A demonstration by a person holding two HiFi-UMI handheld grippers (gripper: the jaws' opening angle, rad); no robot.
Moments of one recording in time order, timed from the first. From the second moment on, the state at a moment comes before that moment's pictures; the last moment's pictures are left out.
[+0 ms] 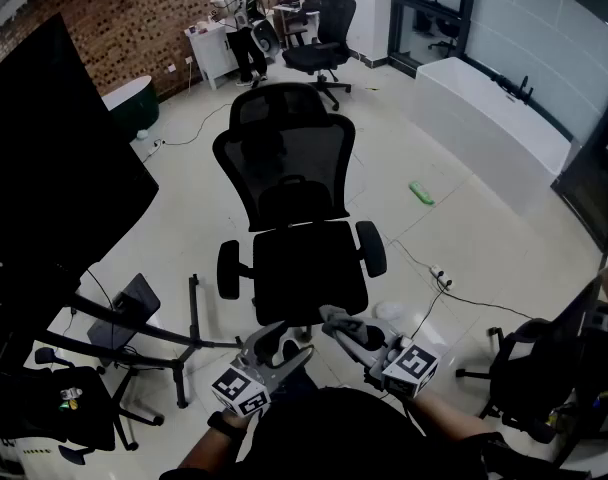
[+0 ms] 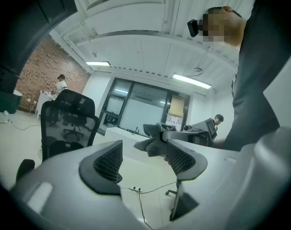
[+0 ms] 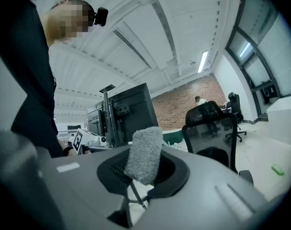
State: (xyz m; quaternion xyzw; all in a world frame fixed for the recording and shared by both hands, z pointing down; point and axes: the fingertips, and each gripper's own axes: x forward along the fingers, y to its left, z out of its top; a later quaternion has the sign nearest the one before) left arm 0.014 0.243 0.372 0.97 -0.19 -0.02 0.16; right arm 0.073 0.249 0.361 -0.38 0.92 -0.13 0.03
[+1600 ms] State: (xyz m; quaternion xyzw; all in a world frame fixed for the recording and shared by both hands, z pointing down) left arm -0.027 -0.048 0.410 0.97 -0.15 0.02 0.19; right arm 0.039 -0.041 0.411 -0.40 0.90 -0.14 -0.05
